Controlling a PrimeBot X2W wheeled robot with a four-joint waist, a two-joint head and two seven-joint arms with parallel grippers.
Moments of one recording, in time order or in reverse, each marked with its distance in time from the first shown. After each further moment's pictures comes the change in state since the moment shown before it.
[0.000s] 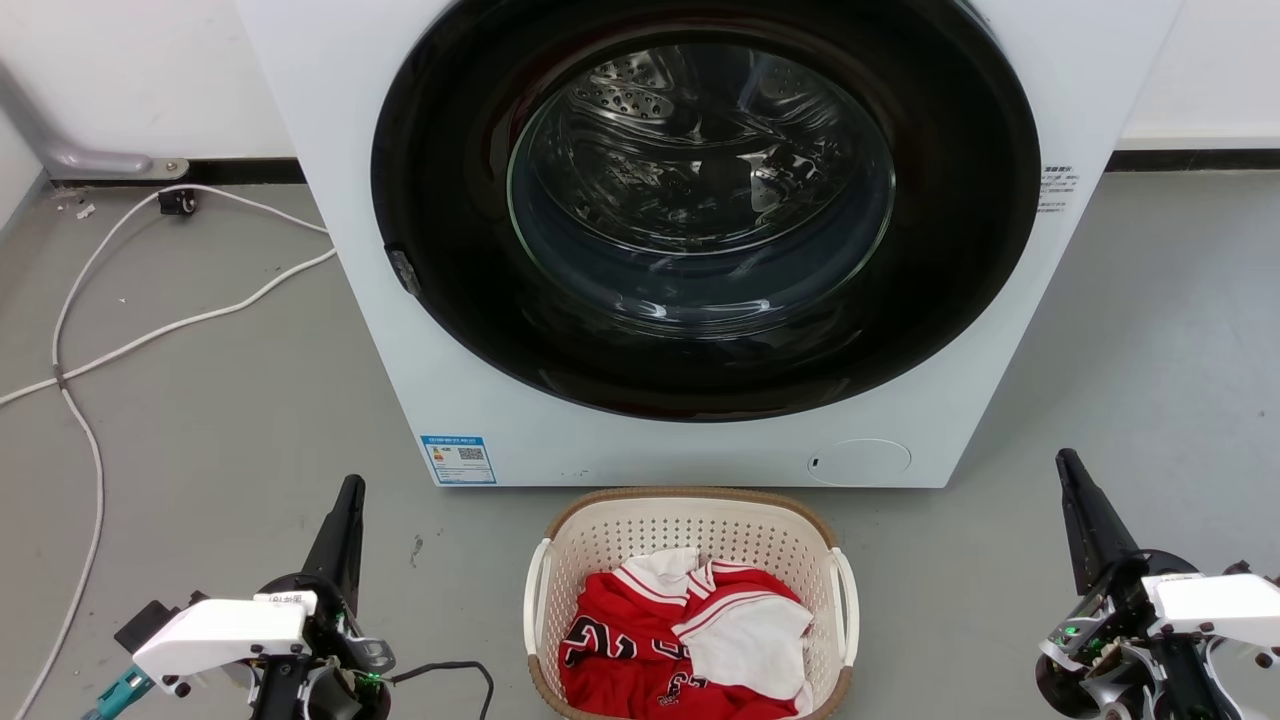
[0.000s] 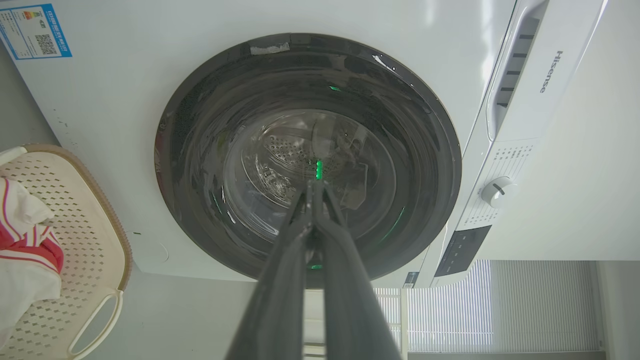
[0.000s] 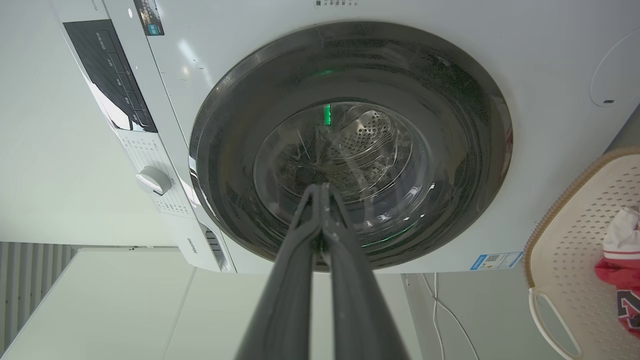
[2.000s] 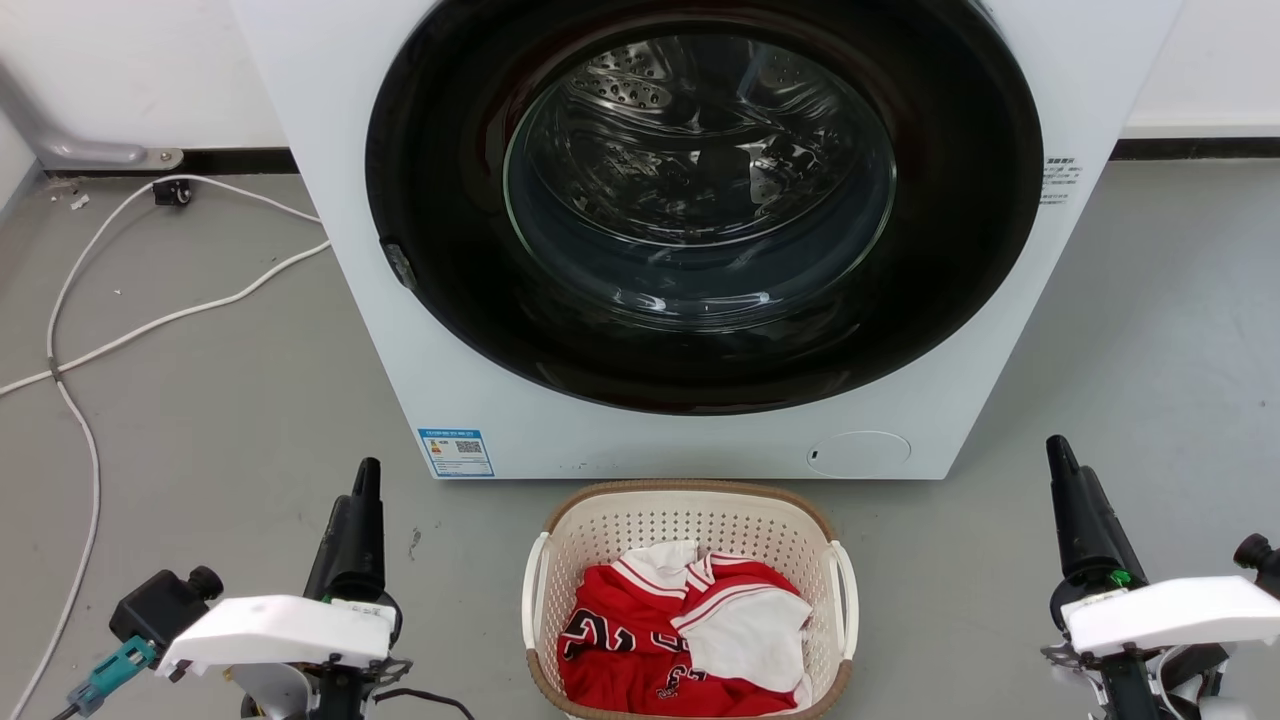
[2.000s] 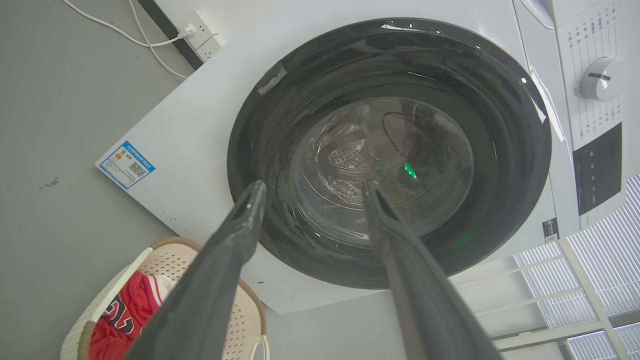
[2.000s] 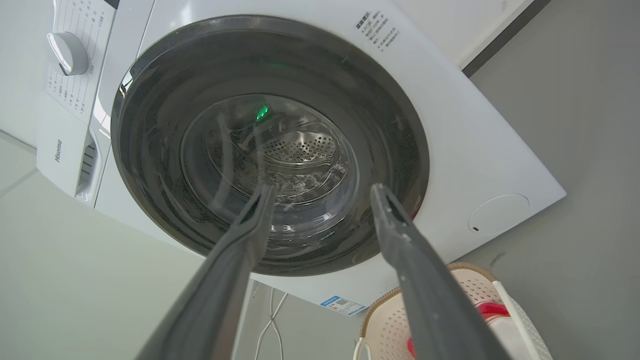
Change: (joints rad) left arm 0.053 -0.004 -0.063 -0.113 0.562 0.053 -0.145; right arm 0.055 0.003 0.044 -0.110 -0.663 0.000 -0.142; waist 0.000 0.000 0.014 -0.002
